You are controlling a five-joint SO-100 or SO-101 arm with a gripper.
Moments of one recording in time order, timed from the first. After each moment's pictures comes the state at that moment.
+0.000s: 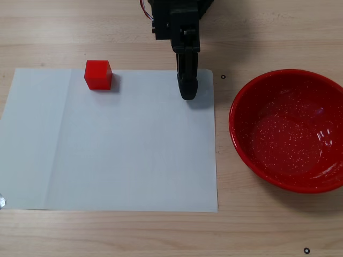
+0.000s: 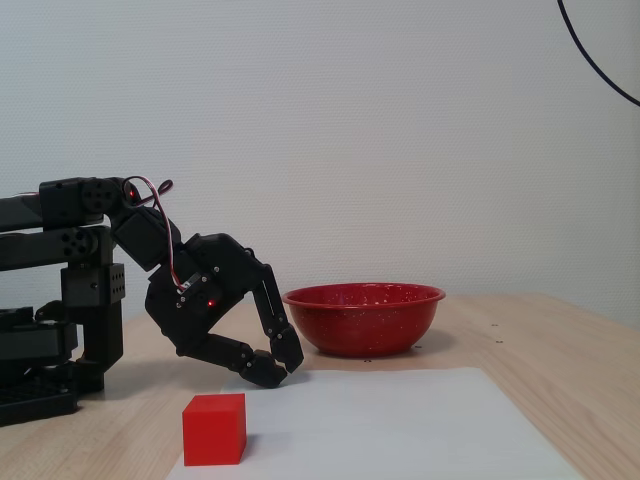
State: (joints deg) arm 7.0 187.2 177.5 50.9 -6.7
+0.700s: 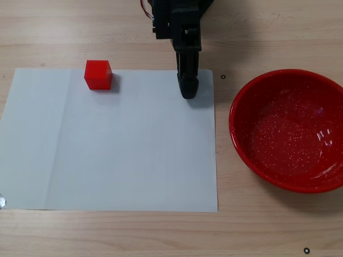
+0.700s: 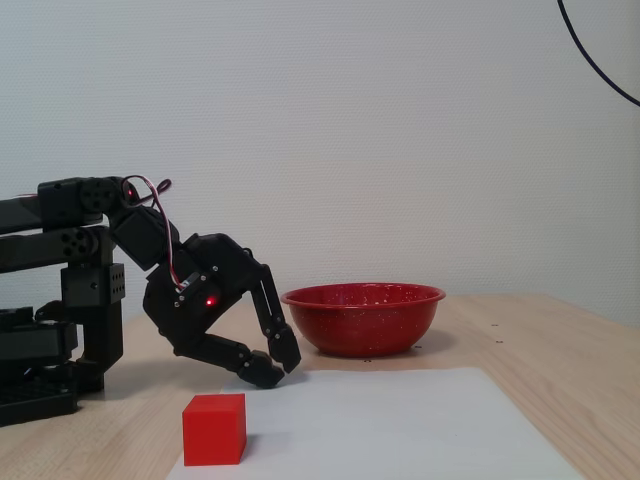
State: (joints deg) arm 6.7 185.4 176.8 54.1 -5.4
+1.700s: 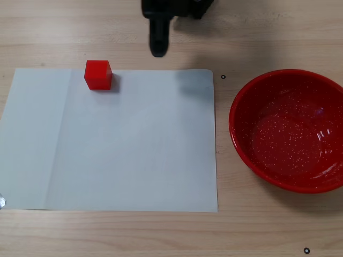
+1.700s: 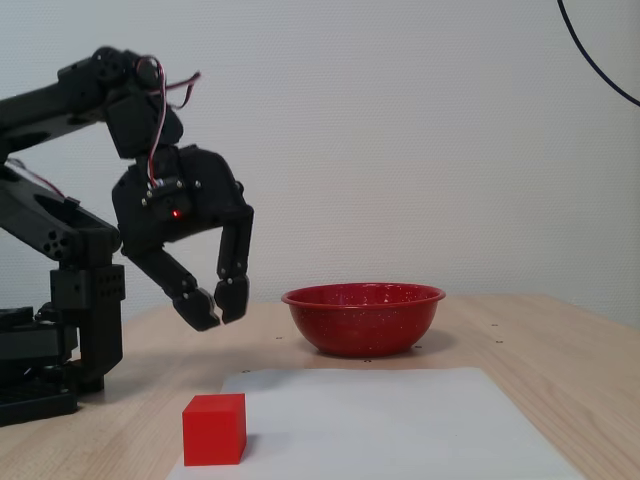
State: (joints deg) arm -9.8 149.7 128.4 85.3 7.0
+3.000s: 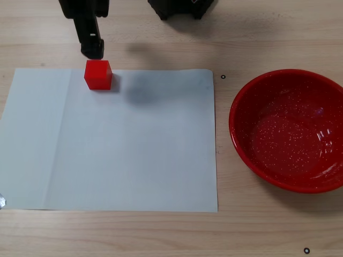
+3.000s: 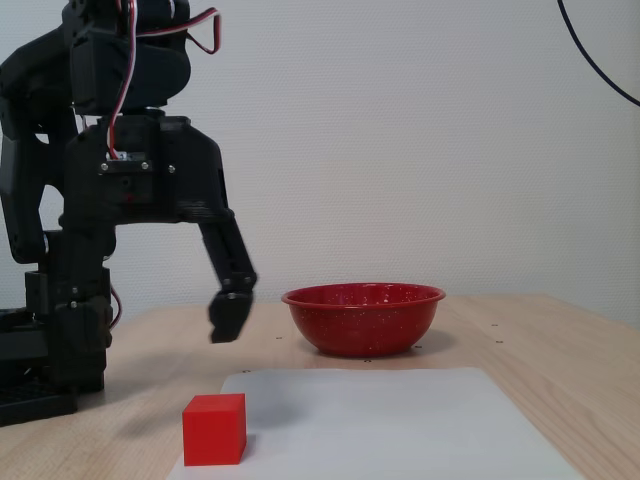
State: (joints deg) arm -39.7 113.2 99.0 93.7 35.4
